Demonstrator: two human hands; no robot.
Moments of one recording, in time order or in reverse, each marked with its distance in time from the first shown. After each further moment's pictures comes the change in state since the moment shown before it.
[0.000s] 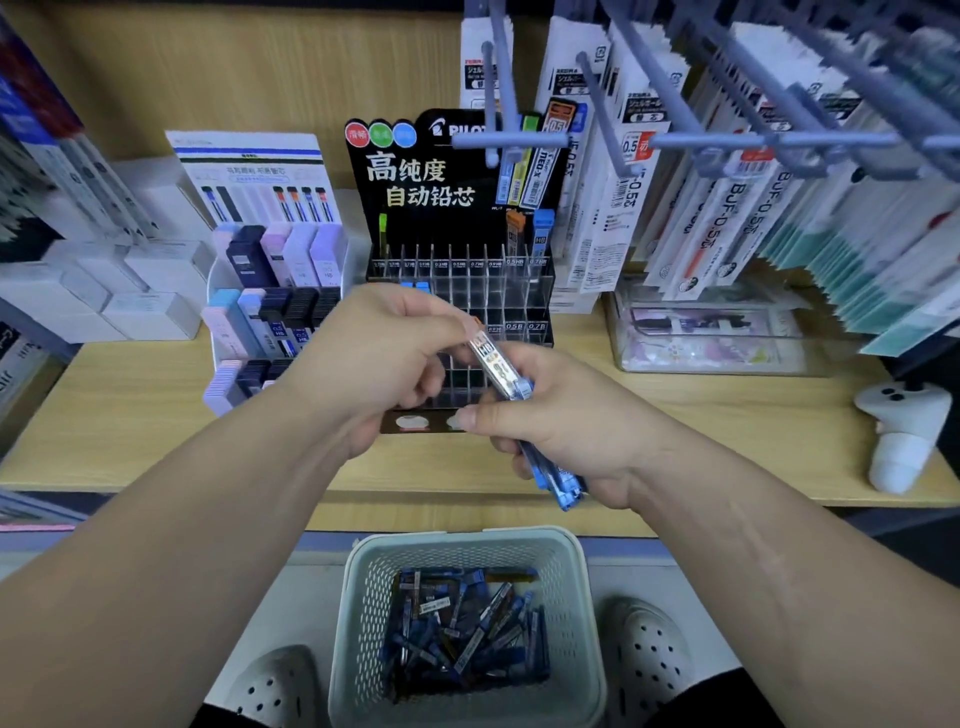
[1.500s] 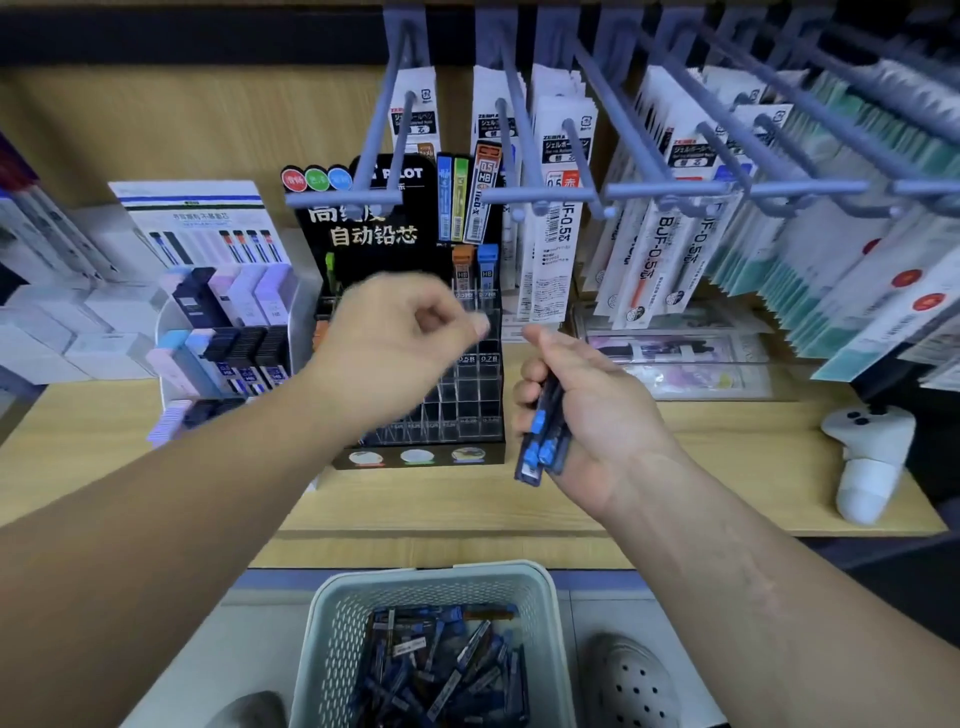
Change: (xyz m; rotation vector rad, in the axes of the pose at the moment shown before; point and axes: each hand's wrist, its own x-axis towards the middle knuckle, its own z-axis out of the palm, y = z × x) left_hand 0.031 0.015 0.040 0.534 0.137 0.372; right_hand -0.001 0.000 -0.041 0.829 0.440 -0.010
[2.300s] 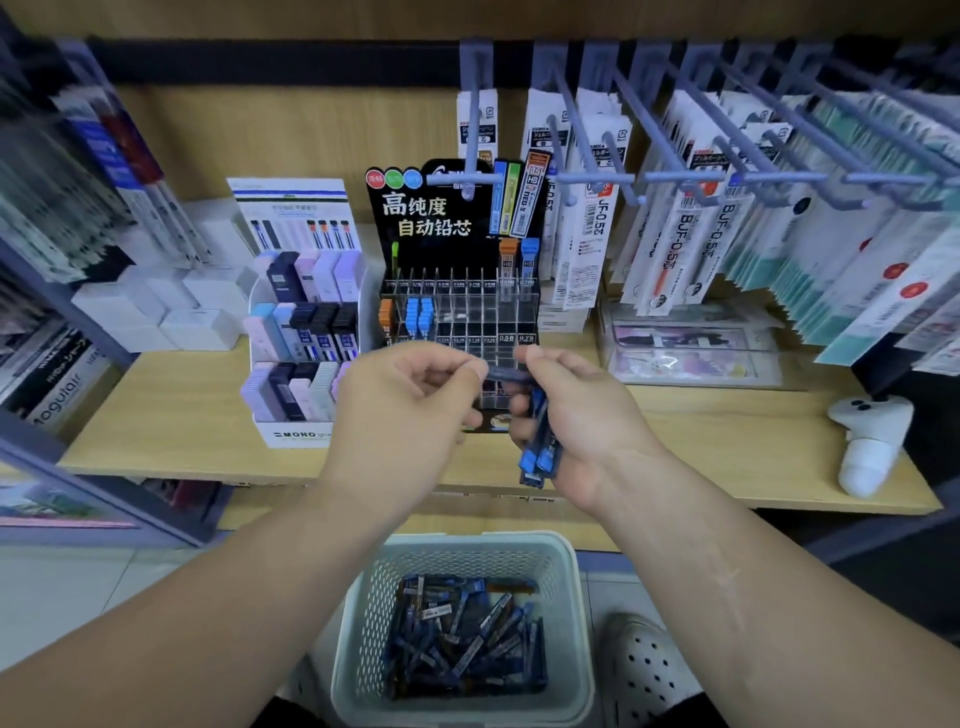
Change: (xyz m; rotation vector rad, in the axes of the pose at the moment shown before) left_hand -0.106 0.010 -0.012 -0.459 0.205 -0.189; right_hand -0.041 0.033 0.020 -0.229 0.028 -0.015
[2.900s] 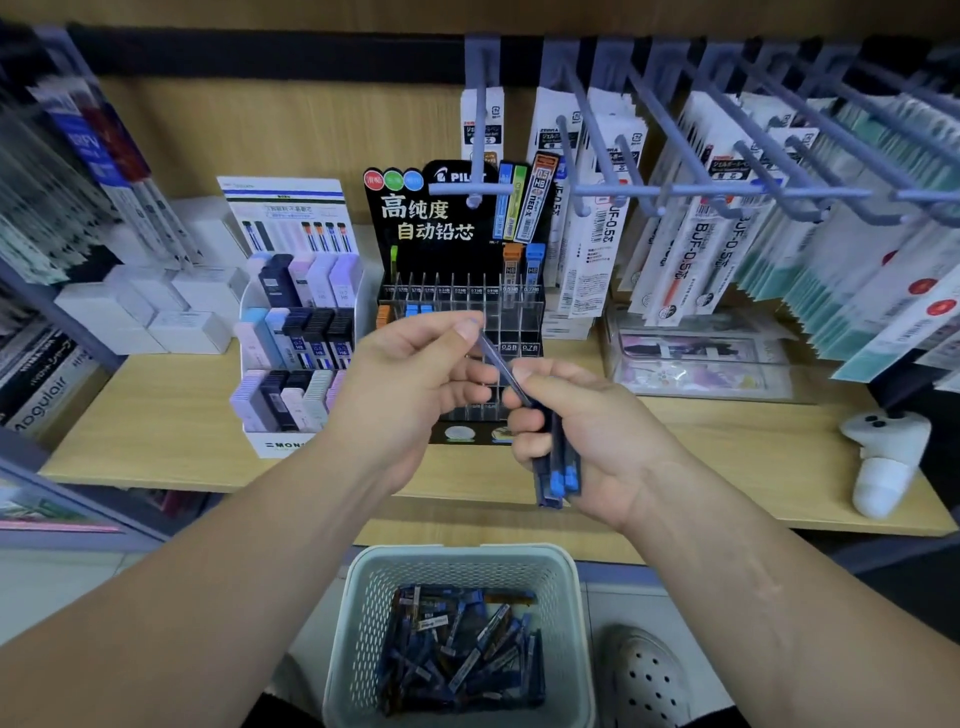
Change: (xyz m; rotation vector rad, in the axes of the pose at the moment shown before) left_hand 0.045 -0.009 0.005 -0.494 -0.132 -0.200; right_hand 0.006 -0.010 -0.007 0.103 -0.201 0.147
